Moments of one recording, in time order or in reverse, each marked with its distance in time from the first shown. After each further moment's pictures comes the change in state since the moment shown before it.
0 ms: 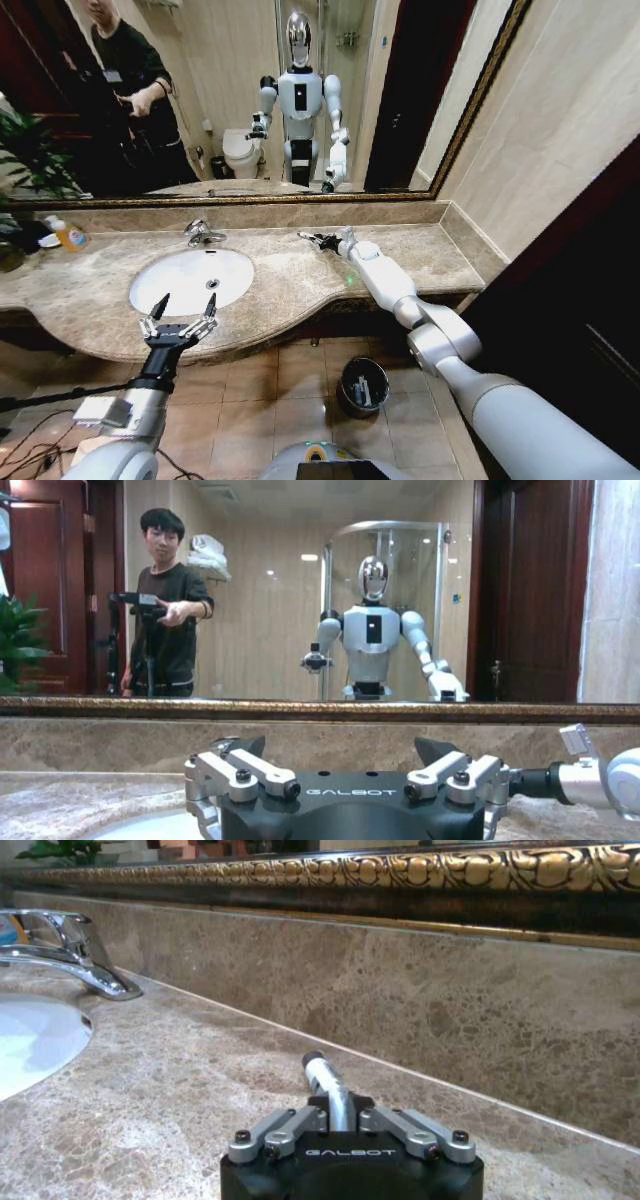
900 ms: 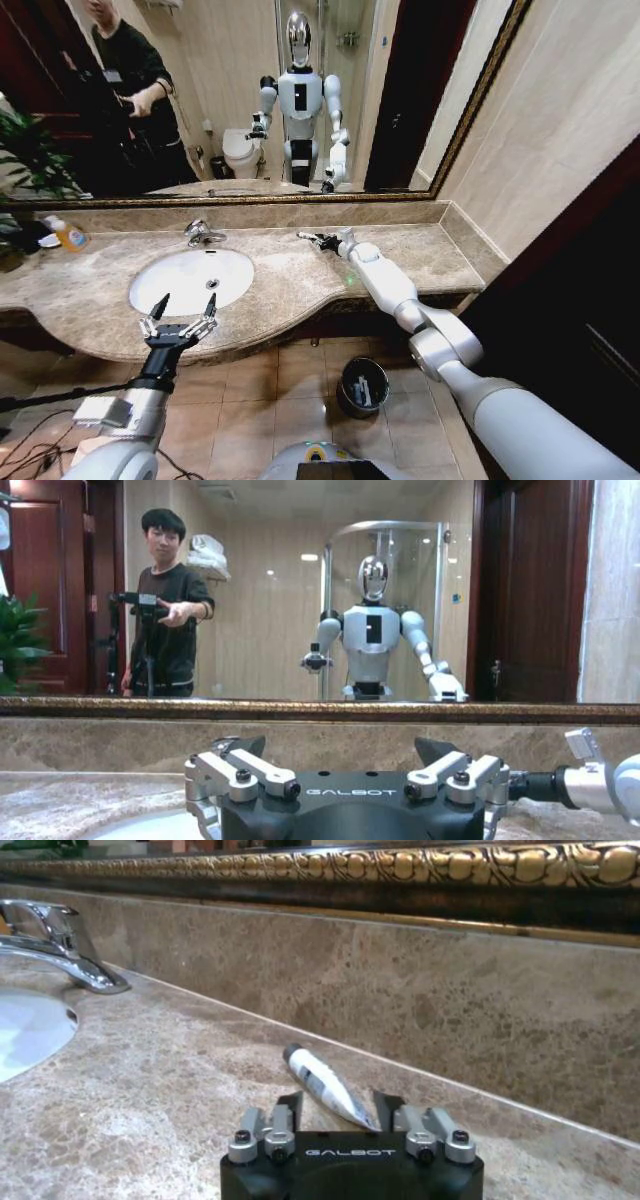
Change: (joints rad) left arm 0.000 0.000 0.000 0.000 0.000 0.000 0.000; right arm -0.025 -0.017 -0.003 0.032 0.000 0.006 0.032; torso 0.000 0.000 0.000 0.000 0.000
